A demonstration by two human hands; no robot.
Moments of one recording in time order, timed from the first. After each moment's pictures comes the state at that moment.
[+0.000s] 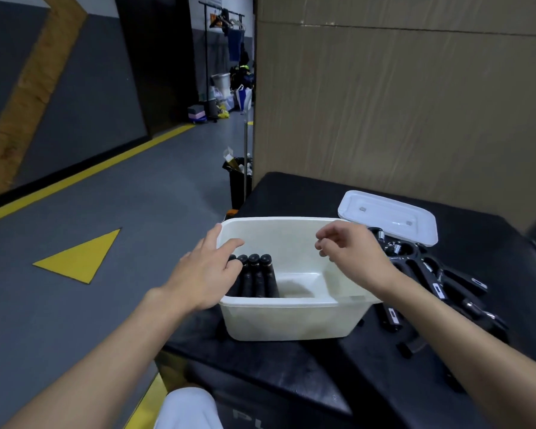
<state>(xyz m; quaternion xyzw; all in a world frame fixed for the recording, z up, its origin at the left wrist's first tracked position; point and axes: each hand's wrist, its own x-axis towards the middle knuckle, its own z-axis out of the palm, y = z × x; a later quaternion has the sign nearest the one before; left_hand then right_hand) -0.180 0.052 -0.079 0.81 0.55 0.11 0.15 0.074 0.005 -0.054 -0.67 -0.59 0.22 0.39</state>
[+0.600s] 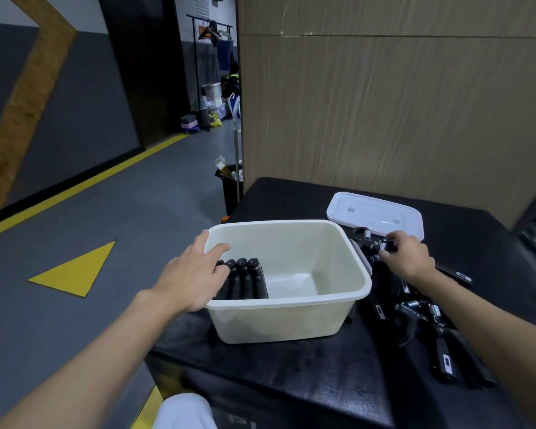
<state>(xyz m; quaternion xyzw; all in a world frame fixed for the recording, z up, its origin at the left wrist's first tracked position) -0.175 0.050 -0.072 0.82 0.56 0.07 0.10 0.216 0.011 -0.103 -0.86 -0.43 0.09 0.24</state>
